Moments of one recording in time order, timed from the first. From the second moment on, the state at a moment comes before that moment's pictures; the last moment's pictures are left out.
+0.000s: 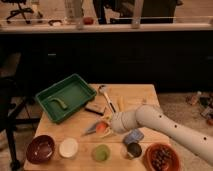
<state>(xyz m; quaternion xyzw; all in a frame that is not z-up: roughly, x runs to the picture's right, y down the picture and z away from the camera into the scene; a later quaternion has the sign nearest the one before) -0.012 0.177 0.700 -0.23 -0.39 0.13 0.88</state>
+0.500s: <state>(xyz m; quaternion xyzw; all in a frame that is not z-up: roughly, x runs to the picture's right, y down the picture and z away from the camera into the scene) 0.011 0.150 0.717 -0.21 -0.37 0.15 0.89</state>
